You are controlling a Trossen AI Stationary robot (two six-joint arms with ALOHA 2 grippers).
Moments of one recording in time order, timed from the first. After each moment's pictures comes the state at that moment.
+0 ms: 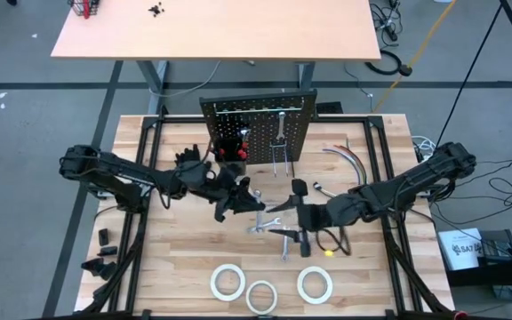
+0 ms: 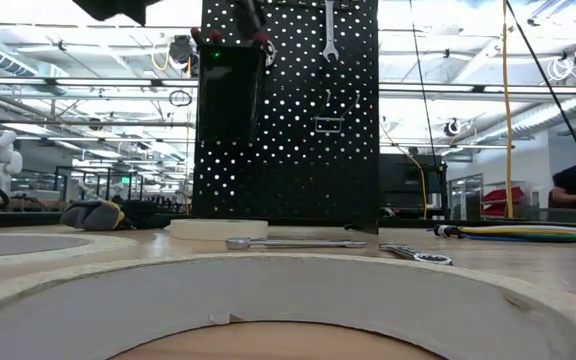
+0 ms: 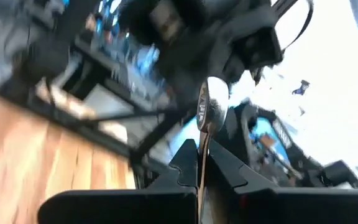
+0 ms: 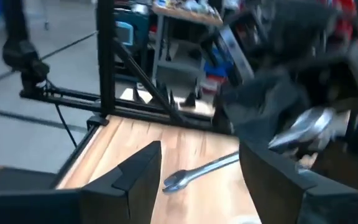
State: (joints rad) left arm -0.08 1.42 0.80 0.77 0.33 -0.78; right arm 0.42 1.40 1.16 0.06 0.36 -0.06
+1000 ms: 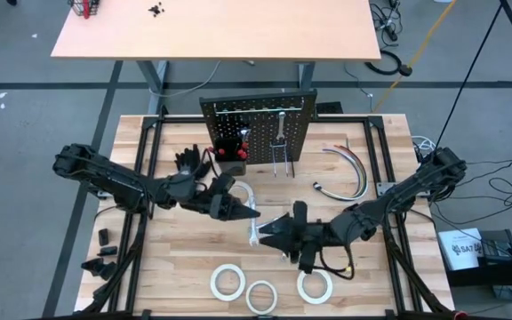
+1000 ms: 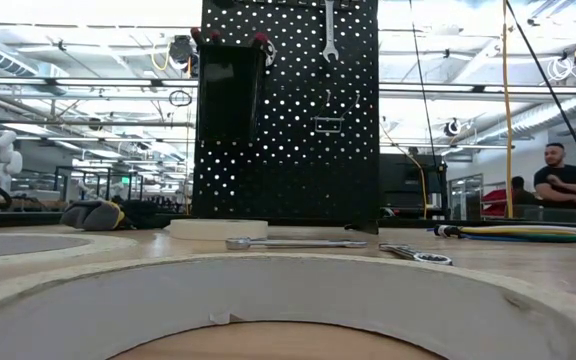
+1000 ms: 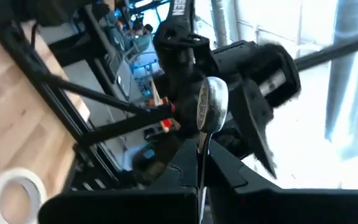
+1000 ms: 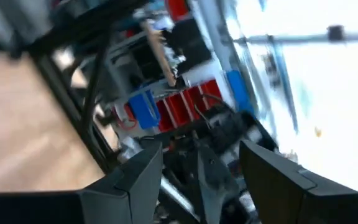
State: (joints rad) left arm -0.24 1.36 0.80 0.73 0.05 -1.24; right arm 0.53 1.53 1.16 0.45 0.50 -1.14
